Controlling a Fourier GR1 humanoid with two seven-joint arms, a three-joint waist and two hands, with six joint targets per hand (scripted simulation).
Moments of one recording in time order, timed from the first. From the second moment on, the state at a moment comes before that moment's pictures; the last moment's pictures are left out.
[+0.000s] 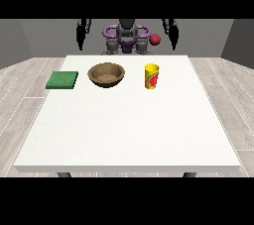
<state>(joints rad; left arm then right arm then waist) 0.04 0.12 -0.02 -1.57 0.01 0.02 -0.03 0.06 -0.13 0.04 -1.57 -0.02 -0.03 -0.01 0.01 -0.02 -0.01</state>
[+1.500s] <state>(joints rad) -0.36 0.11 0.09 -1.76 0.20 0.03 0.15 -0.42 -0.05 0.33 -1.80 0.05 -0.36 0.32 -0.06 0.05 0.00</state>
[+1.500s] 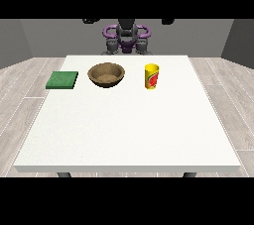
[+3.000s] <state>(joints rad) -0.49 0.20 0.27 -0.85 0.10 -0.07 -0.62 -0.38 -0.16 0.06 -2.01 -0.14 -0.11 0.32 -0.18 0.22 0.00</state>
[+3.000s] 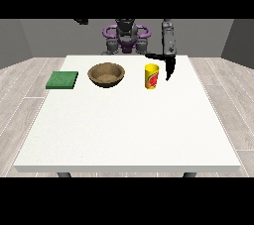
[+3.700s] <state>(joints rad) -0.57 0.26 0.33 -0.61 0.07 0.01 -0.86 -0.35 -0.26 -0.08 -2.17 -0.28 0.01 0.34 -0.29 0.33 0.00</state>
